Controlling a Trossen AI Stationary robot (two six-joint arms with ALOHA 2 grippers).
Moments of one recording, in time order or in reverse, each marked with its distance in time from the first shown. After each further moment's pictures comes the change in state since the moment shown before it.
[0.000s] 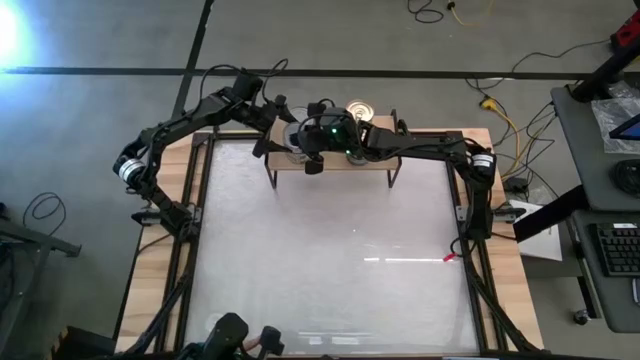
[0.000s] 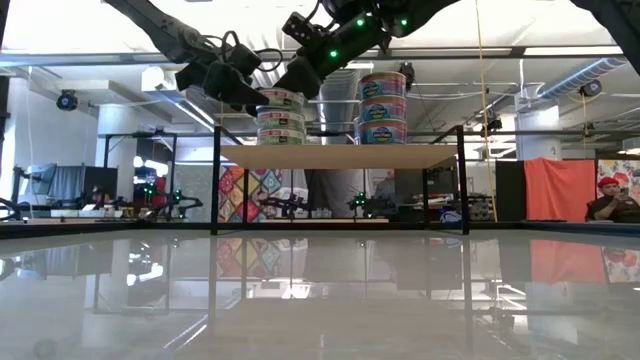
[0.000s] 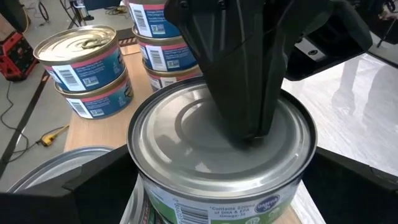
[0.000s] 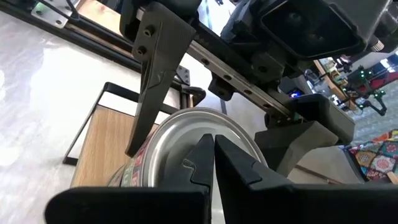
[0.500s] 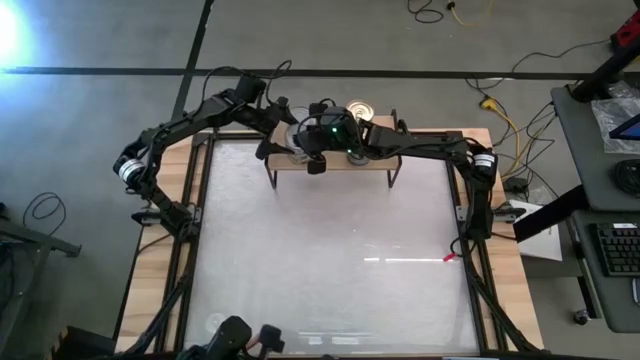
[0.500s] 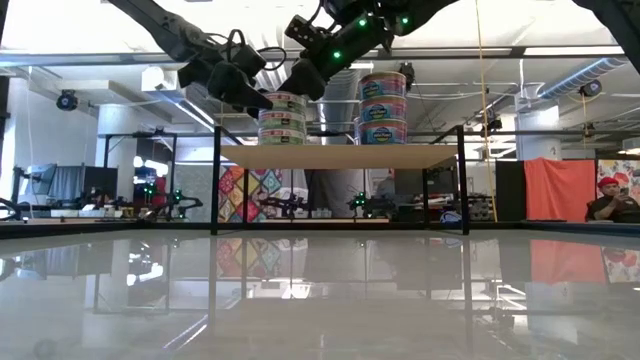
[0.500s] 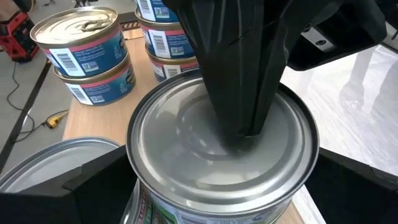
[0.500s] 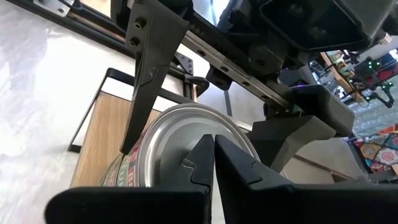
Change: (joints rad) left arm -0.026 0.002 0.002 -0.010 -0.098 -0.035; right arm -0.003 -0.001 0.002 -0.066 0.001 0.010
